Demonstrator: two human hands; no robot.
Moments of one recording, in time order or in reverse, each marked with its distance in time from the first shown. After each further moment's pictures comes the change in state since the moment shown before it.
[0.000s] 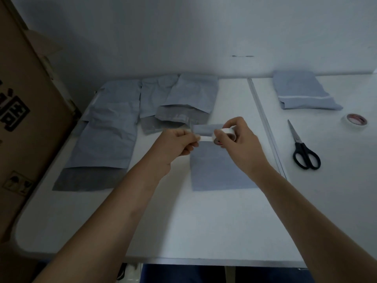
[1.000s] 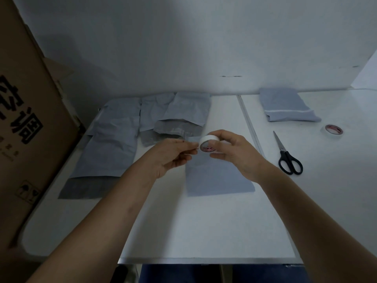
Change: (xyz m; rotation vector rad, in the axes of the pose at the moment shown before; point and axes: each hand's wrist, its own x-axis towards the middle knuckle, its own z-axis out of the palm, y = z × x) left_hand -0.015 0.026 -0.001 -0.056 -0.147 -0.142; right_hand -0.005 -0.026 -0.029 0.377 -0.353 0.095
